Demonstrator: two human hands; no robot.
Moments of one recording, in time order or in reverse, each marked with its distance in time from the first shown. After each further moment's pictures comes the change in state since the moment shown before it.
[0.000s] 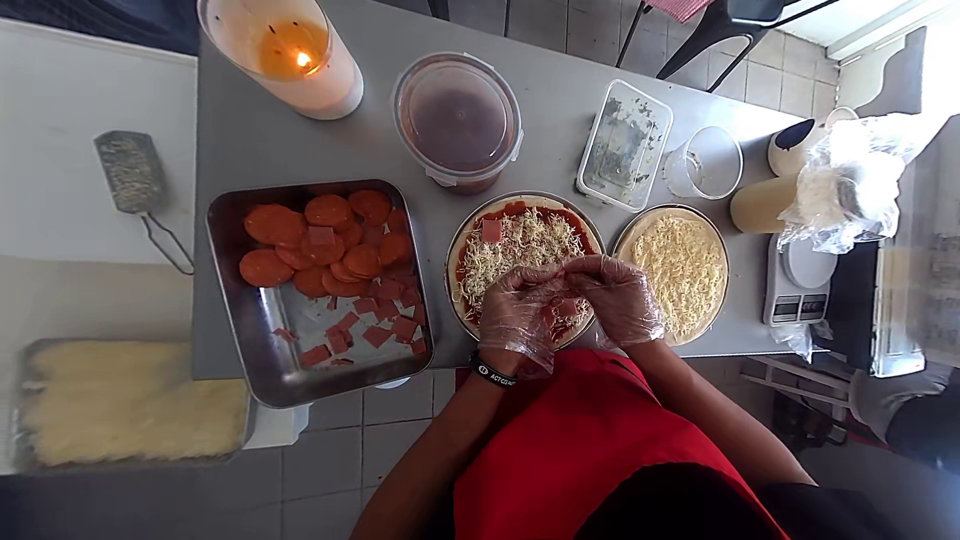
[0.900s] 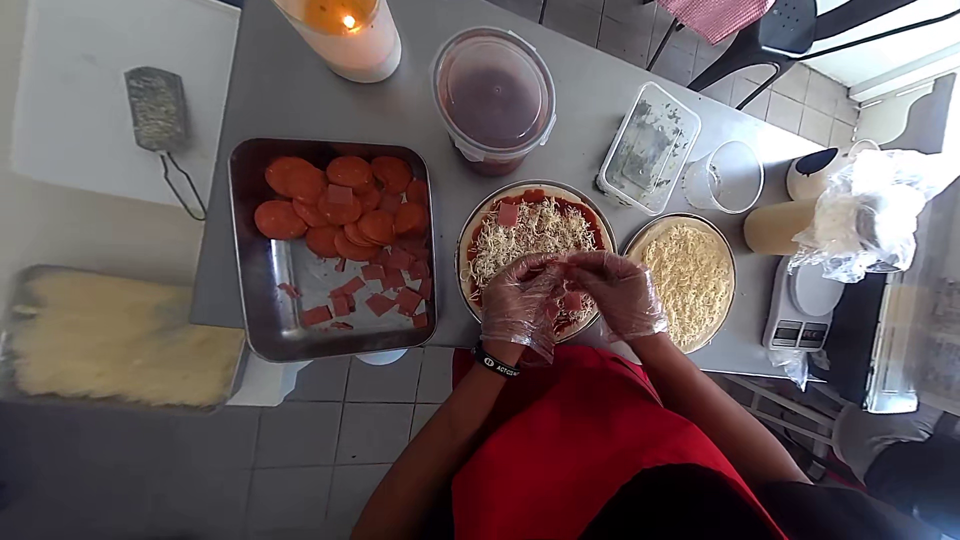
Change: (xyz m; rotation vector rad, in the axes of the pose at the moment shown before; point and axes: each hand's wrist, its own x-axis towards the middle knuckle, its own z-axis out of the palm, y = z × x) left_hand -0.006 -0.010 -0.002 0.015 0.081 0.069; right_hand 0.005 -0.004 -0.001 -0.094 -0.122 -0.018
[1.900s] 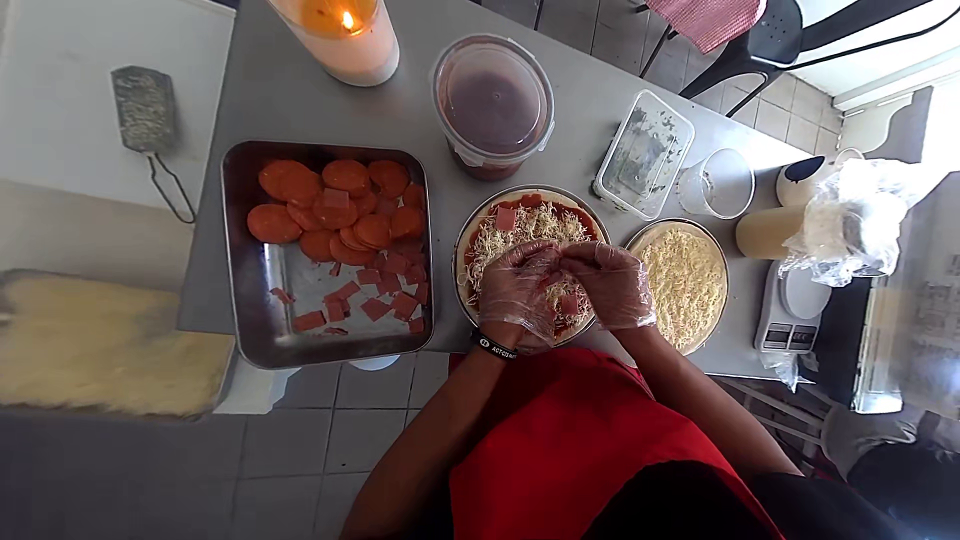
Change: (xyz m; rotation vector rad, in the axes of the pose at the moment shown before) left_hand 0.024 0.003 0.005 -0.244 -0.003 -0.054; right_hand 0.015 -0.003 0.009 -0.246 0.088 -0.163
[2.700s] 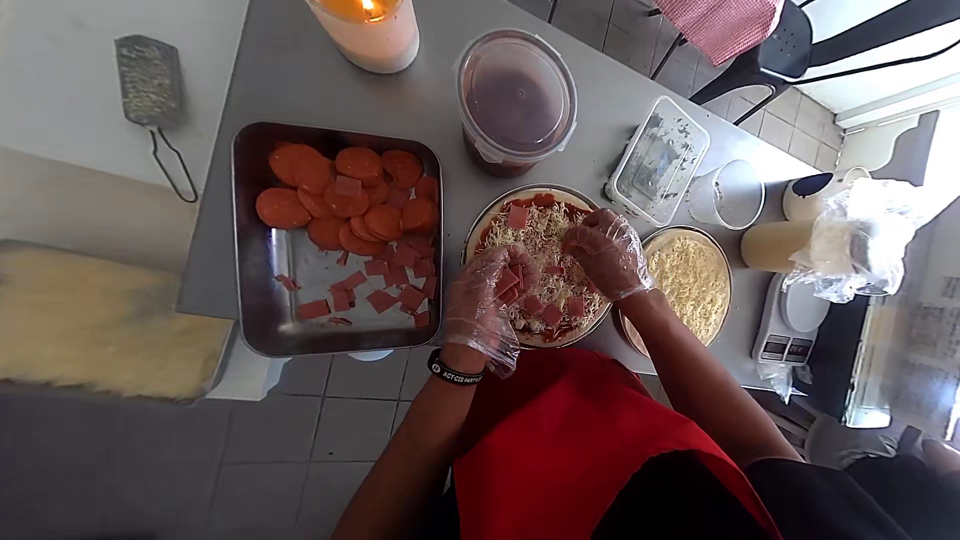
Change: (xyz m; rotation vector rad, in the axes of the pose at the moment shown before) left_hand -0.023 0.016 -0.043 -0.327 0.116 -0.090; right_hand 0.050 0.031 0.006 -0.549 -0.216 -0.243
